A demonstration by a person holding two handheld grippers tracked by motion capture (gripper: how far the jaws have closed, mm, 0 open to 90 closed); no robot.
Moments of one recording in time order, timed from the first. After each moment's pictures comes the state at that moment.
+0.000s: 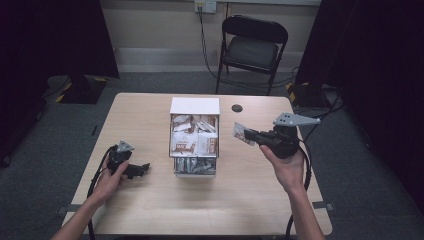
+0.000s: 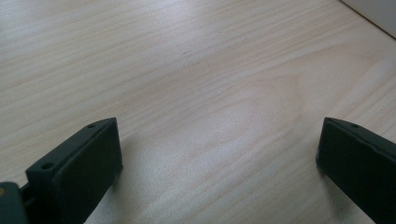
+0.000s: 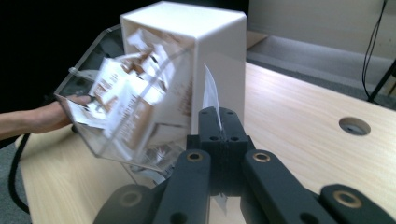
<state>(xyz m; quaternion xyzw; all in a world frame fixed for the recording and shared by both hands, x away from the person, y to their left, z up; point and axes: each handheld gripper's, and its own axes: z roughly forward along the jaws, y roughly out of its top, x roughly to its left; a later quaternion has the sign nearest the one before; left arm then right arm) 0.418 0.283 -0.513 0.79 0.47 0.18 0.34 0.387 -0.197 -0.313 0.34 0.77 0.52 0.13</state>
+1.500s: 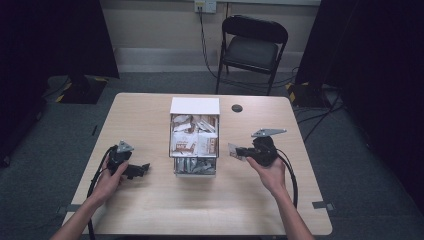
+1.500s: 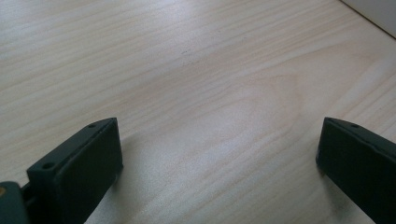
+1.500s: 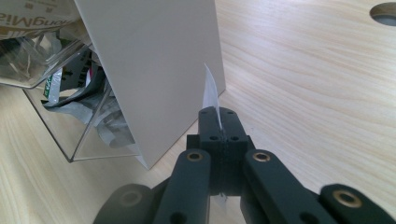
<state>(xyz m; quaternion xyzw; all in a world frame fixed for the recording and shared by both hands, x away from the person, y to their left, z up) 0.417 0.282 -0.514 0.79 0.48 0.18 0.34 0.430 -0.184 -0.421 0.40 0.81 0.42 0.08</state>
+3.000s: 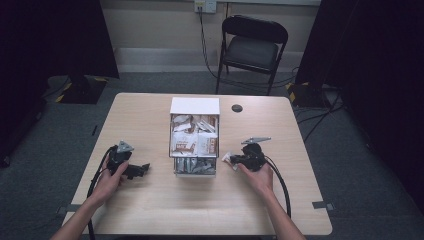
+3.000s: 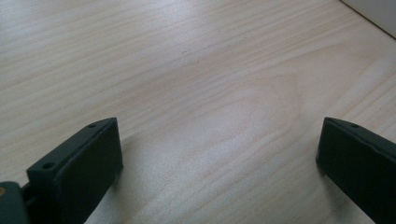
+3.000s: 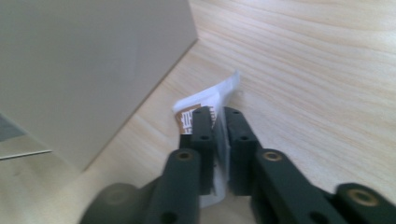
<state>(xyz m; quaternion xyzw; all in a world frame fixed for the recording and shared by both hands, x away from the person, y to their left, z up) 0.417 0.282 -0.514 0.79 0.48 0.18 0.34 0.451 -0.170 -0.493 0.44 0.81 0.37 0.07</state>
